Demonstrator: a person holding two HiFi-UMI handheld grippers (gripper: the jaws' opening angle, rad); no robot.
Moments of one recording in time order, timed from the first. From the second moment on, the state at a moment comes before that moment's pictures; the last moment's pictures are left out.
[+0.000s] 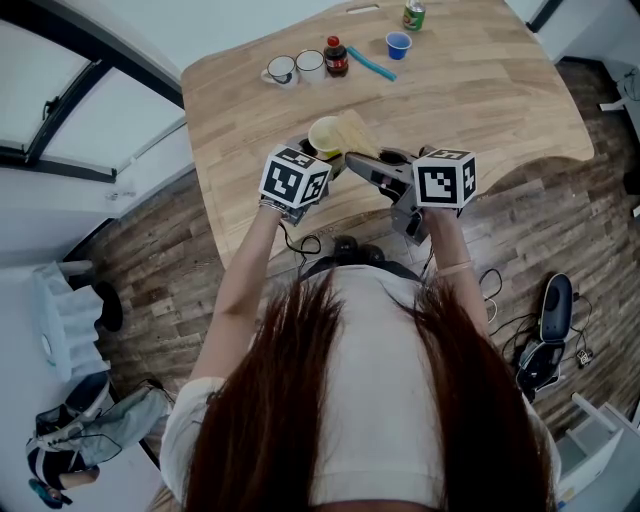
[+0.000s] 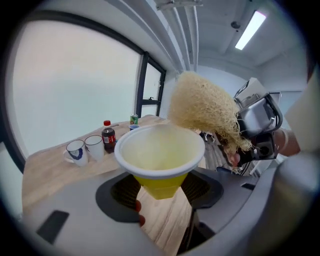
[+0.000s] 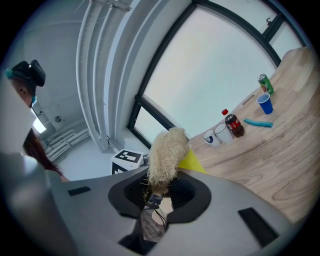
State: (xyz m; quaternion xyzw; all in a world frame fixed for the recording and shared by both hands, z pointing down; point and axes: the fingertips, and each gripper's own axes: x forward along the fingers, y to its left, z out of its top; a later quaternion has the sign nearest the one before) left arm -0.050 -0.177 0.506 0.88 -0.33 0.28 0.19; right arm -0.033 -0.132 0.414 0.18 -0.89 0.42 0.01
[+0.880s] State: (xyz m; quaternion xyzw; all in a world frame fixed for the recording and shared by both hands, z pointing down) left arm -0.042 -0.167 0.467 0.91 -0.24 0.13 0.33; right arm -0.026 -0.136 0.414 0.18 -0.89 0.42 0.00
